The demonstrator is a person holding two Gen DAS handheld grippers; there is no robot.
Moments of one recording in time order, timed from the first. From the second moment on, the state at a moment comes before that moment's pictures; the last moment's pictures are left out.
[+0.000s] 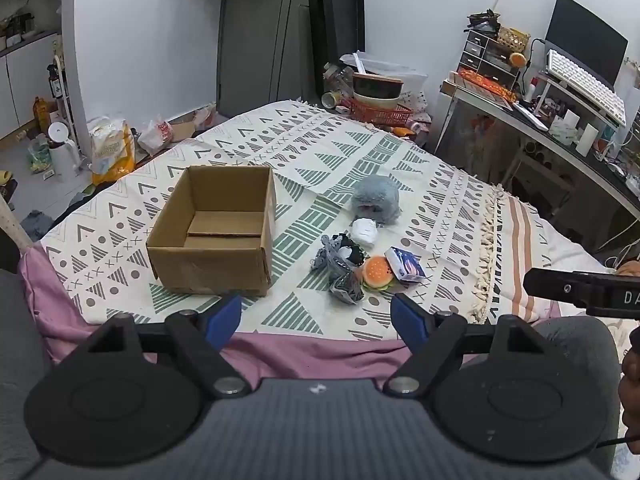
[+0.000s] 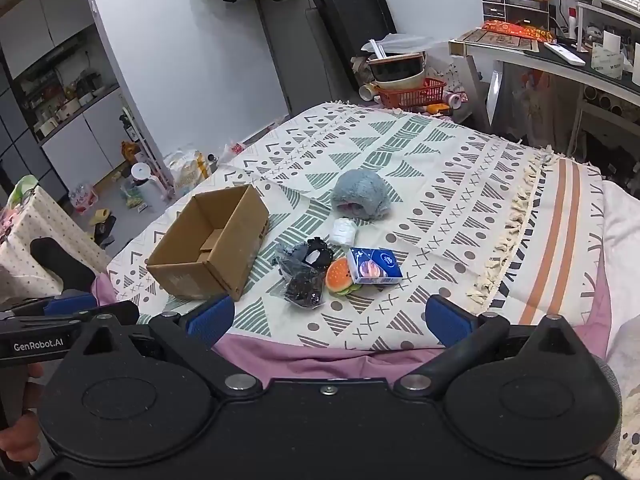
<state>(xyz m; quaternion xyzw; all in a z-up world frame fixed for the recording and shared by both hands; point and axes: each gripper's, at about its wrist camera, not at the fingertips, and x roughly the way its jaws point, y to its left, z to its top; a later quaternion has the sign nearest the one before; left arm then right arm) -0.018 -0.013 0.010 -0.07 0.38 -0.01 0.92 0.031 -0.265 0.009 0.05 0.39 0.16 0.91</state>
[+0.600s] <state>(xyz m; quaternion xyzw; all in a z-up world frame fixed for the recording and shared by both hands) -0.010 -0.010 0.003 -0.08 0.39 0.00 0.92 0.035 -0.265 0.008 0.05 0.39 0.16 0.91</state>
